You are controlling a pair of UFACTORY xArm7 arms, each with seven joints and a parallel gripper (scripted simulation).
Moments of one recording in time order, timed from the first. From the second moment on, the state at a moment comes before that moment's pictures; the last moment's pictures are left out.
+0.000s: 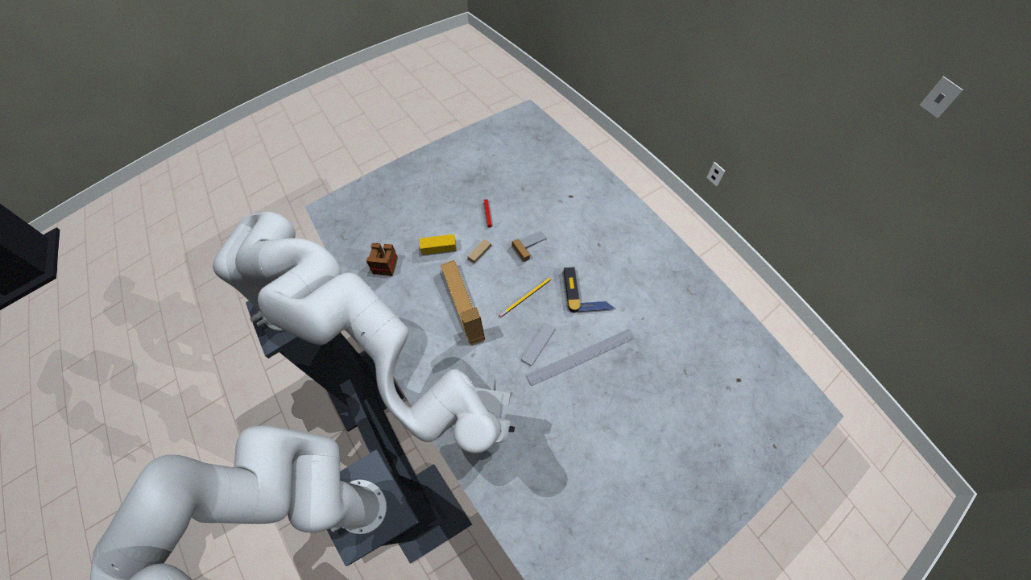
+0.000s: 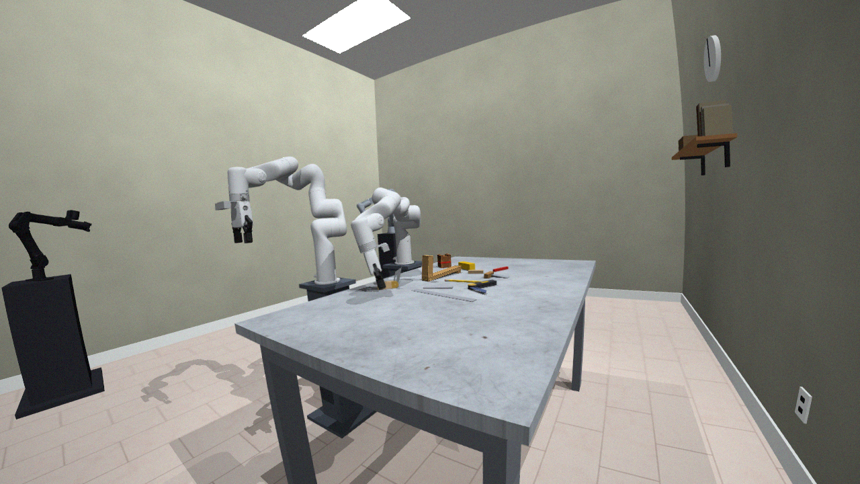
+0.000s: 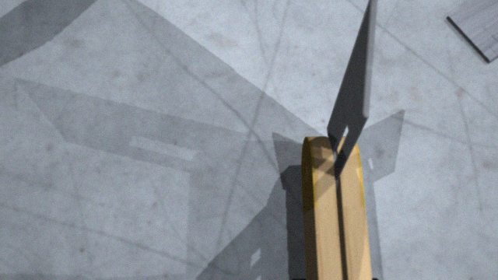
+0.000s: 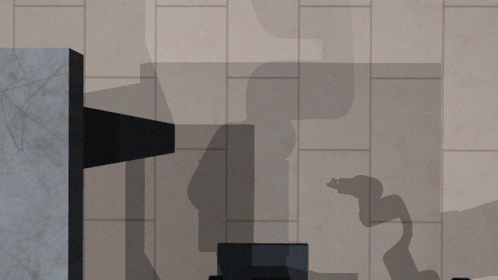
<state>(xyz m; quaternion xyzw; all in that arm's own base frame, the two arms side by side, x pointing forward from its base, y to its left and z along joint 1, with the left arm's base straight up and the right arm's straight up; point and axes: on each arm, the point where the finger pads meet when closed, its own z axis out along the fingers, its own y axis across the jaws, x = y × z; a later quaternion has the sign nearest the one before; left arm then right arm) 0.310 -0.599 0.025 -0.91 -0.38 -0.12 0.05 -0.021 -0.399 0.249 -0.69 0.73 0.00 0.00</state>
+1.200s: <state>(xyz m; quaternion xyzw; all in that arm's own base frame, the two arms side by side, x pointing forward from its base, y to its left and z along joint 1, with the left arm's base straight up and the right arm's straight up) 0.309 -0.598 0.026 -0.91 -0.38 -0.12 0.05 -0.021 -0.399 0.249 -0.69 0.73 0.00 0.00</state>
